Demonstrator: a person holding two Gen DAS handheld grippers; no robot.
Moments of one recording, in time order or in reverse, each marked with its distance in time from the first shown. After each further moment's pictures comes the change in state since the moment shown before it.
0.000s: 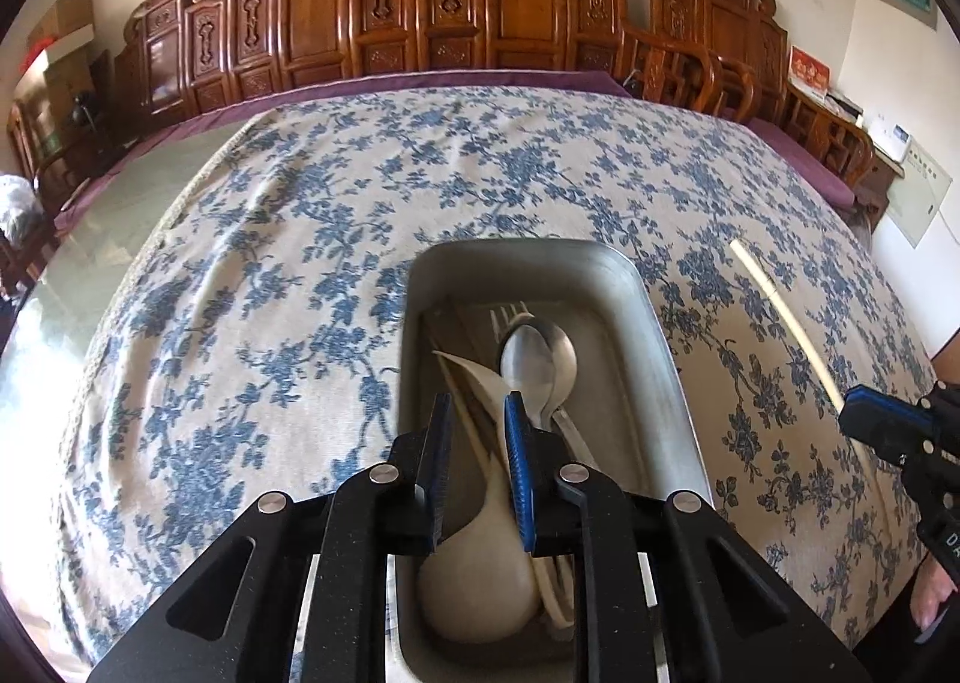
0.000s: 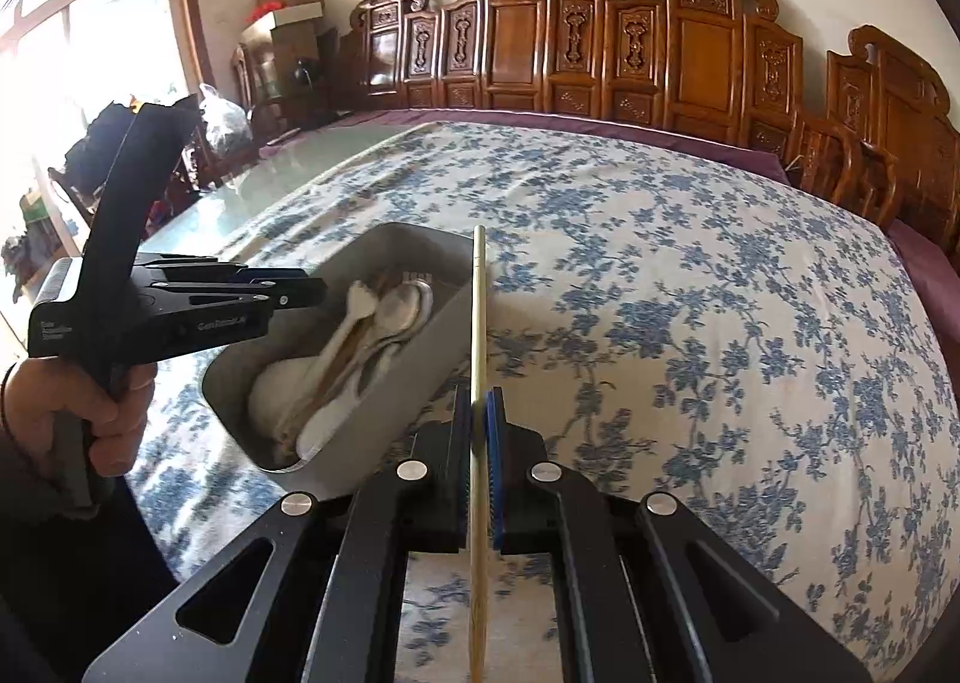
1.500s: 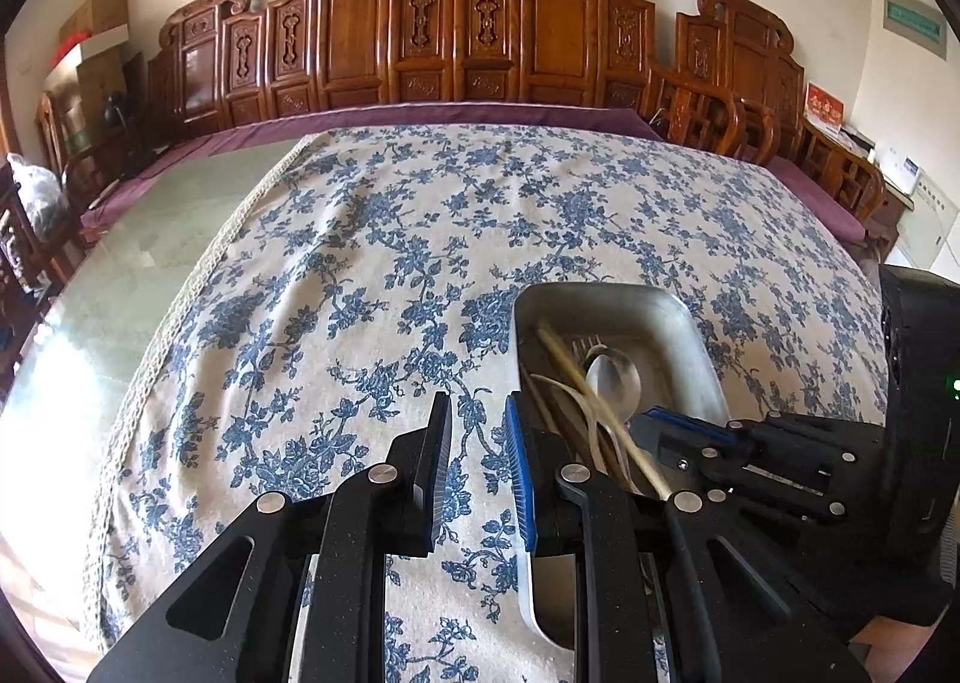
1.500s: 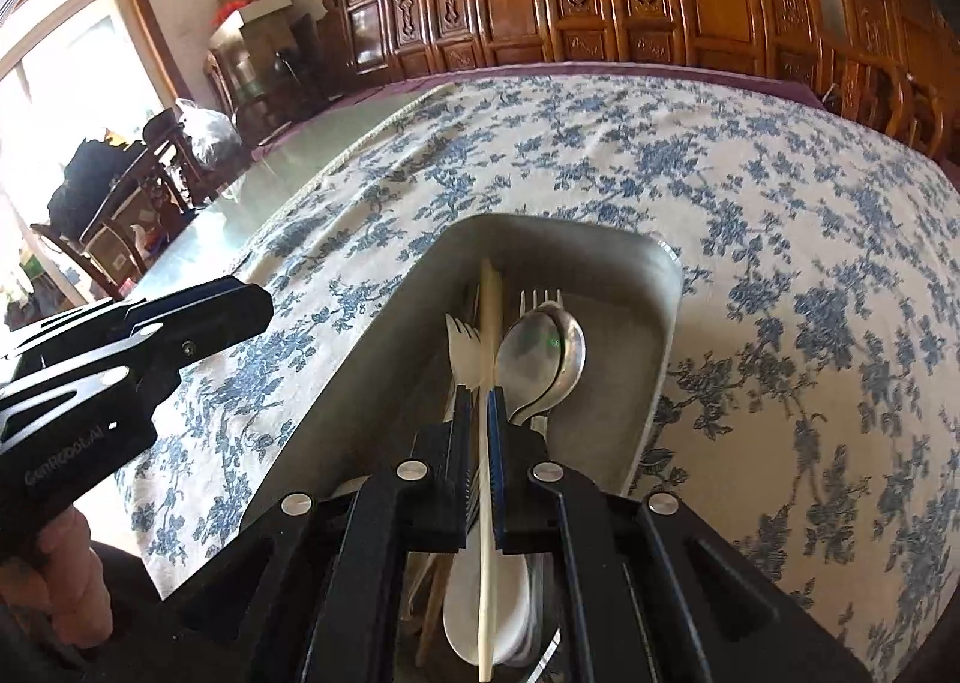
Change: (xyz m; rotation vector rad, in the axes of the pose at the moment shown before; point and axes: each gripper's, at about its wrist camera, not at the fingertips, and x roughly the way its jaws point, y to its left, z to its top) left arm -0.033 0.043 0.002 -0.043 -0.068 0.028; right arm 0.104 0.066 0.040 0.143 0.087 0.048
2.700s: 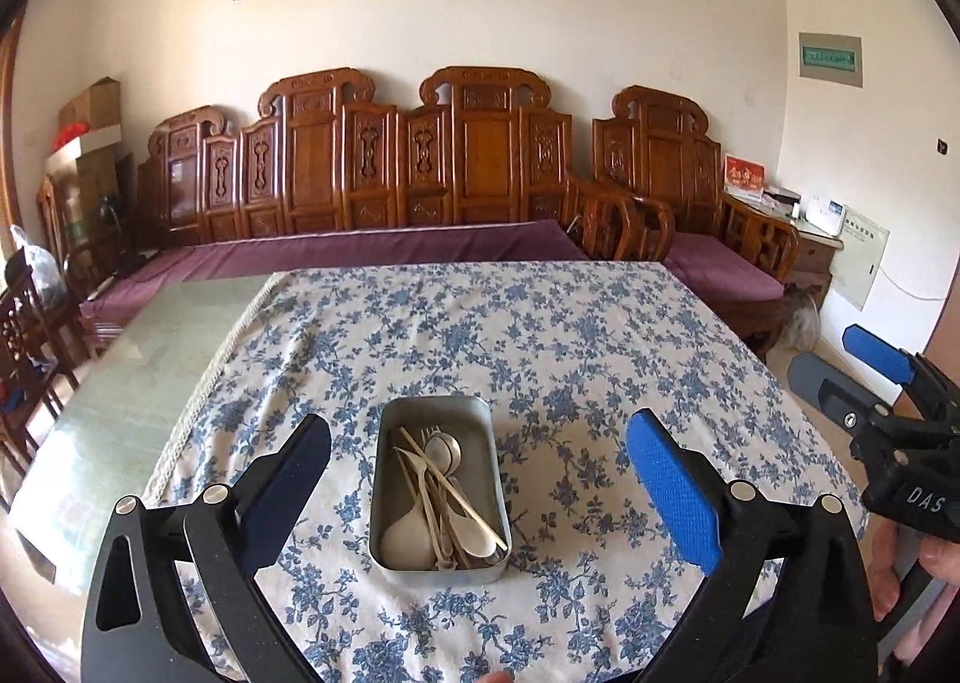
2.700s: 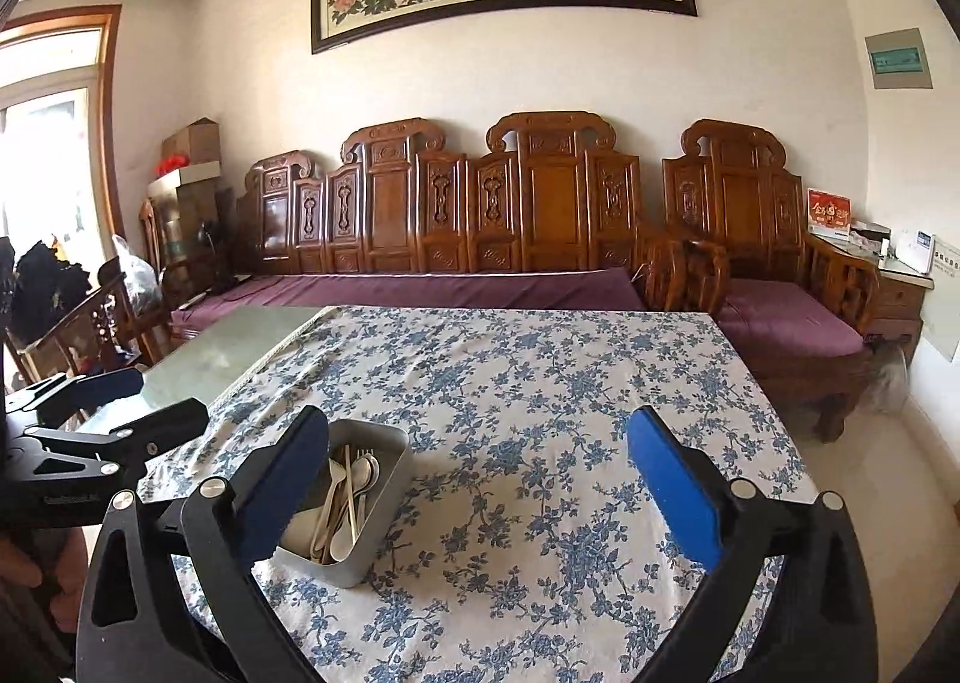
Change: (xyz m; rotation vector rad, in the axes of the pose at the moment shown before) left arm -0.187 -0.100 0.003 0.057 -0.262 -0.070; right arm -0.305 -0.032 -0.035 0.020 -0.467 -0.318
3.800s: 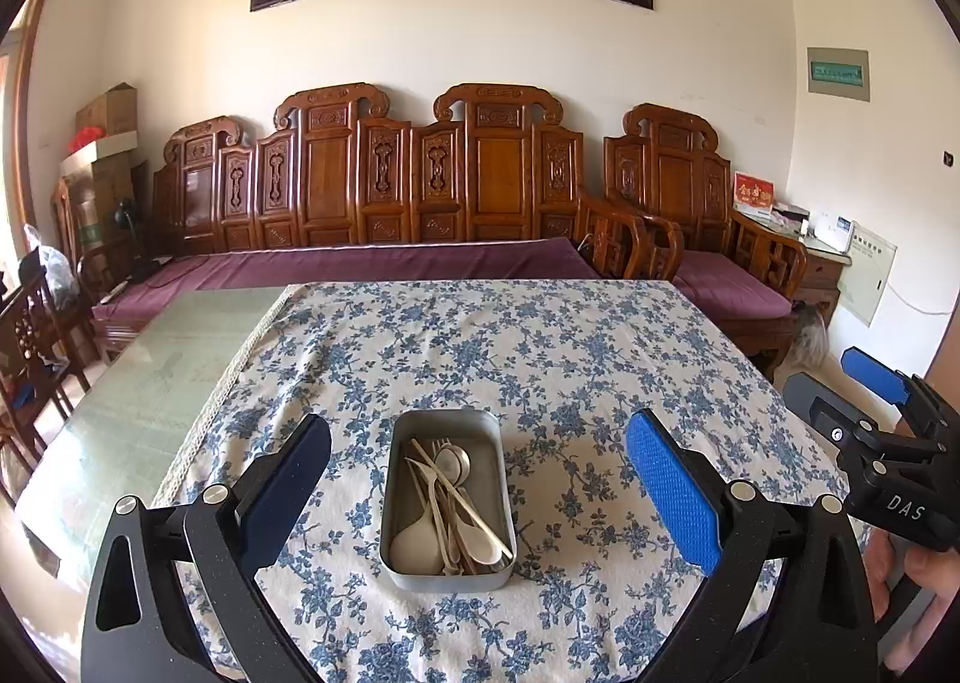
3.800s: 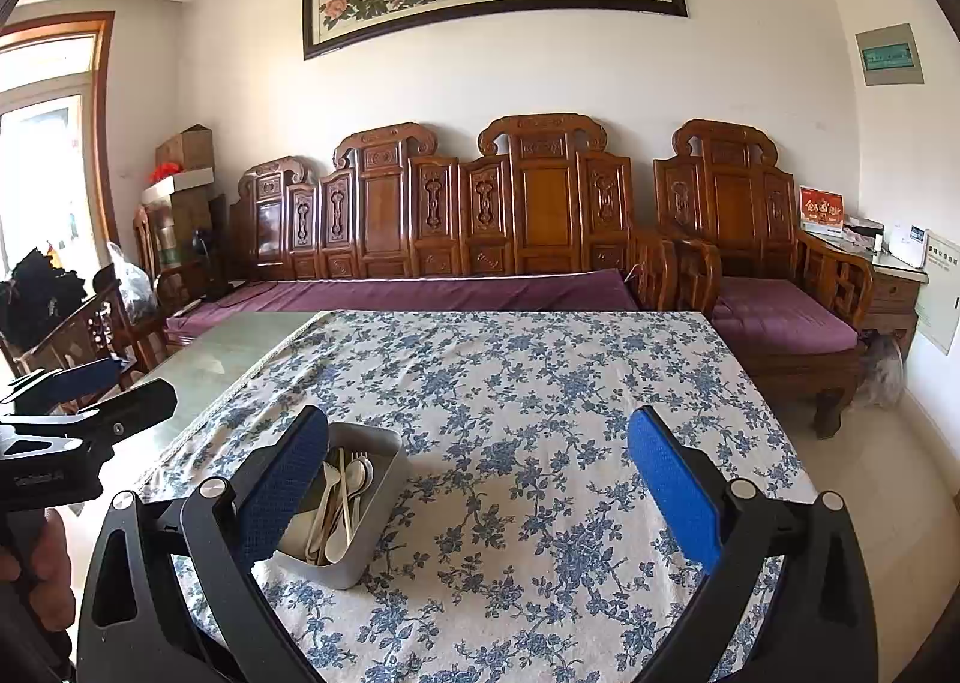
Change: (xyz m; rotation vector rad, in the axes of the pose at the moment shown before) left arm -0.013 0.001 0.000 -0.012 -0.037 0.026; right arm -0.002 -0.002 -0.001 0.016 -0.006 -0.019
